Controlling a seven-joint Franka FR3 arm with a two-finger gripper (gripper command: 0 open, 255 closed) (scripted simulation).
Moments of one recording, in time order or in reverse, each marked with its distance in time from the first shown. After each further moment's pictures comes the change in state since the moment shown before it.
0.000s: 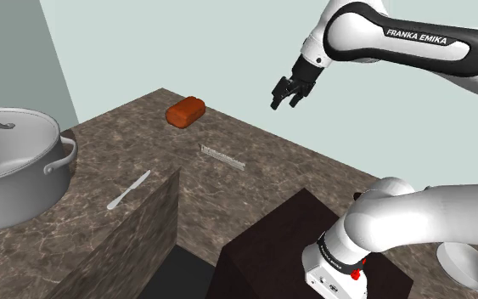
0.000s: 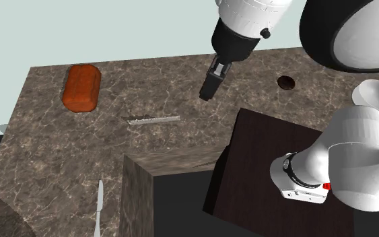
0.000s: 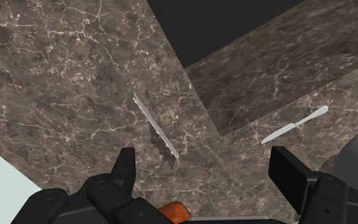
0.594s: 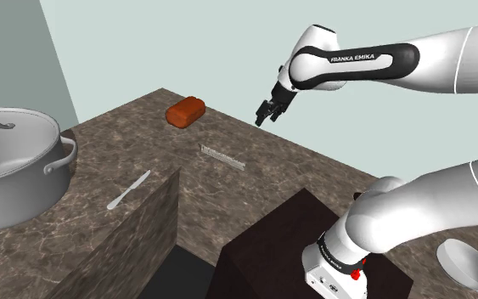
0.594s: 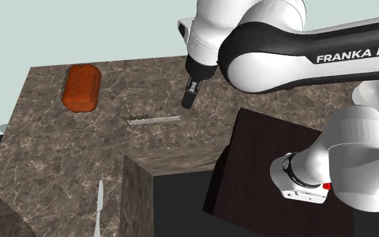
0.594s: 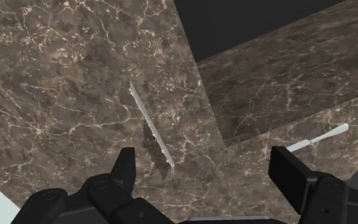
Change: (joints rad) arm 0.040 0.241 -0.092 -0.080 0.017 0.304 -0.195
